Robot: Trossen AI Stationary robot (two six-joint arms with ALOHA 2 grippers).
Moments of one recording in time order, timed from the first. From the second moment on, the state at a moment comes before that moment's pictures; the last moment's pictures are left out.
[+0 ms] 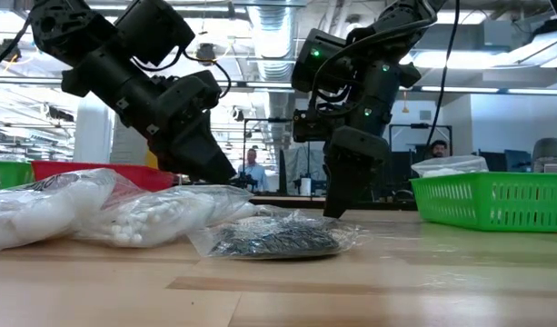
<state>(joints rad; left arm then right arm) -0.12 1.58 0.54 0.38 -0.26 -0.47 0.01 1.93 1.13 -0.41 0.01 0.10</state>
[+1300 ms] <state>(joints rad) -0.07 1.84 0.72 0.38 -0.16 -0.33 0.01 1.94 1.14 -0.42 0.01 0.09</state>
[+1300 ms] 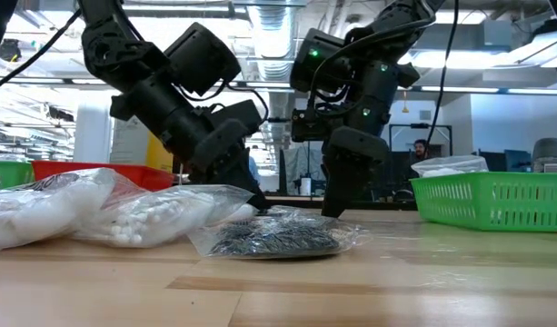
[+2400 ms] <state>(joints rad) -0.07 1.84 0.72 0.36 -0.17 -0.33 0.02 1.93 1.14 -0.44 0.01 0.07</state>
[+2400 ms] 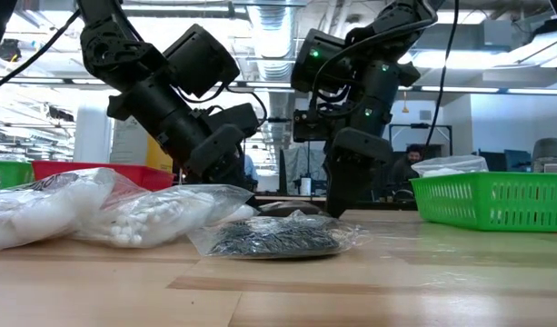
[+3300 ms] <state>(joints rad) -0.07 1.71 0.71 0.30 -0.27 -0.32 0.03 1.88 1.20 -0.56 0.00 0.07</state>
